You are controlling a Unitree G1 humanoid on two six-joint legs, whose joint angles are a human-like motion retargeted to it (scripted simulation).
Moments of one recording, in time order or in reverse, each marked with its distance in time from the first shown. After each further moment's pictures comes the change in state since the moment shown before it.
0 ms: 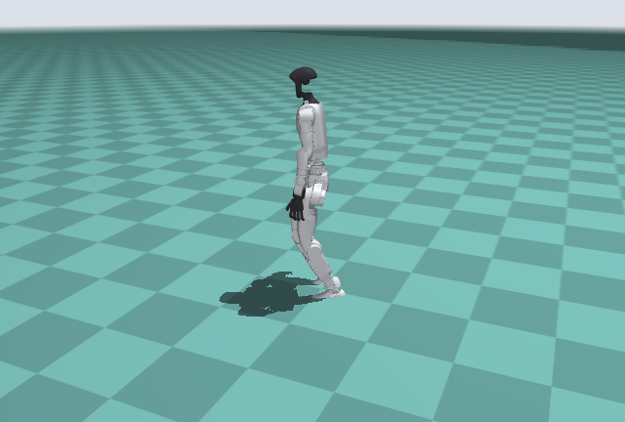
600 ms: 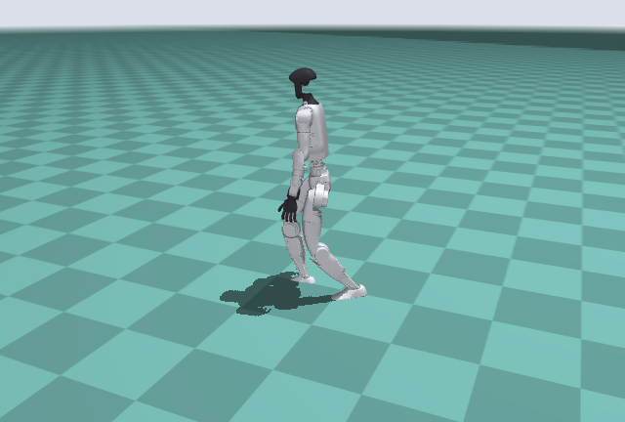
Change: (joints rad) left arm -0.030 0.030 0.122 0.012 -0.094 -0.021 0.056; right arm 0.034 0.050 -0.054 0.026 0.046 0.024 0.001; waist -0.062 0.066 -0.082; left_leg -0.007 0.132 0.012 0.204 -0.106 -0.045; right_leg -0.303 0.056 0.027 -0.120 0.213 0.036
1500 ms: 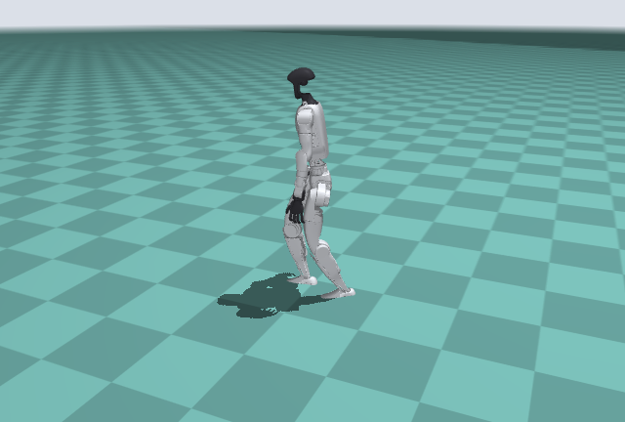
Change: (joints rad) left arm 0.020 0.006 -0.053 0.001 0.107 0.018 -0.018; right arm -0.010 -0.008 0.034 -0.056 -0.055 -0.009 -0.011; waist -0.003 -0.041 0.032; left_leg -0.010 -0.104 -0.063 -0.215 0.067 0.044; right_leg 0.044 -0.036 -0.036 -0.019 -0.016 0.014
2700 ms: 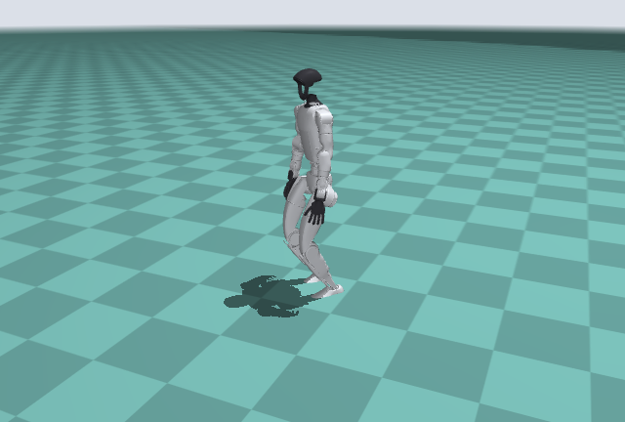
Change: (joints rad) left arm 0.004 0.003 -0.048 -0.009 0.067 -0.015 0.003; right arm -0.036 0.010 0.055 0.066 -0.034 -0.004 0.036; waist 0.109 0.040 0.038; left_leg -0.220 0.013 -0.196 0.356 0.021 -0.011; right_leg 0.257 0.176 0.170 0.093 -0.197 -0.086
